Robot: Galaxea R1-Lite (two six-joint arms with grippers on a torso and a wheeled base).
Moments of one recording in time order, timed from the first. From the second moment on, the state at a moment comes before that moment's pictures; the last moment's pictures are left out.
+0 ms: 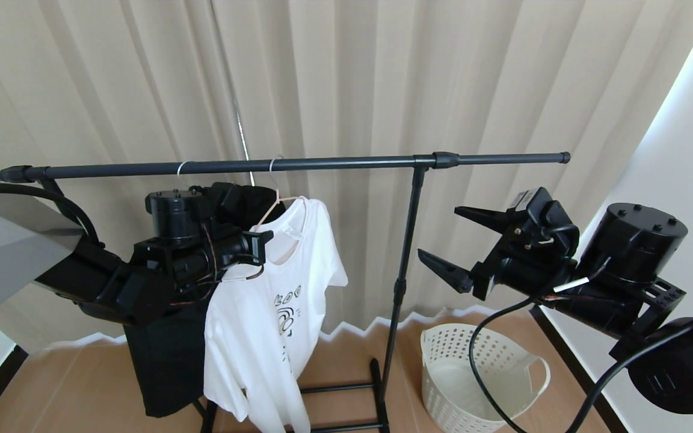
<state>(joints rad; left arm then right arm) -0.23 2.07 -0.99 -0.80 -0.22 -0.03 0.39 1.84 -0.61 -1.23 0.39 -0.24</state>
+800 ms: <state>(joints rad) -0.22 2.10 -1.00 -0.80 -0.22 -0.03 0.39 1.86 -0.61 -1.23 0.39 -0.24</state>
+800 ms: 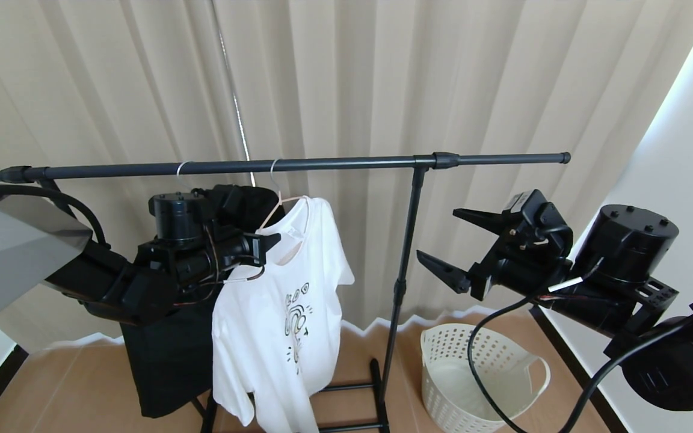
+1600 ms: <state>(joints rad) -0.18 1.68 -0.68 -0.80 -0.22 -0.03 0.36 1.76 -0.60 -1.23 0.36 -0.22</state>
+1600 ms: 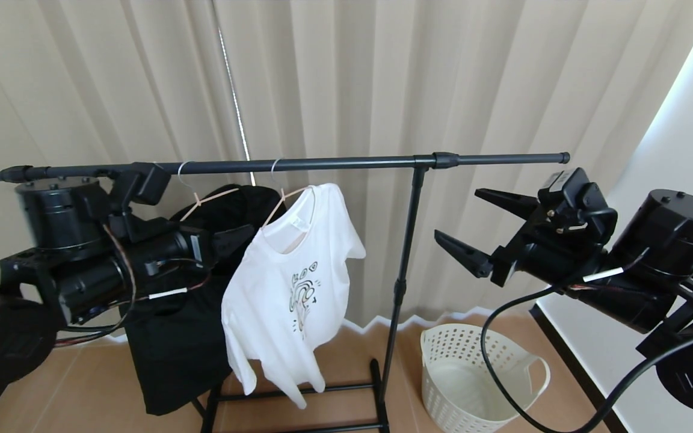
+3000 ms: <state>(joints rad) -0.15 0.33 -0.03 -0.01 -0.11 -0.01 0.36 0.52 -0.02 -0.20 0.02 -0.15</state>
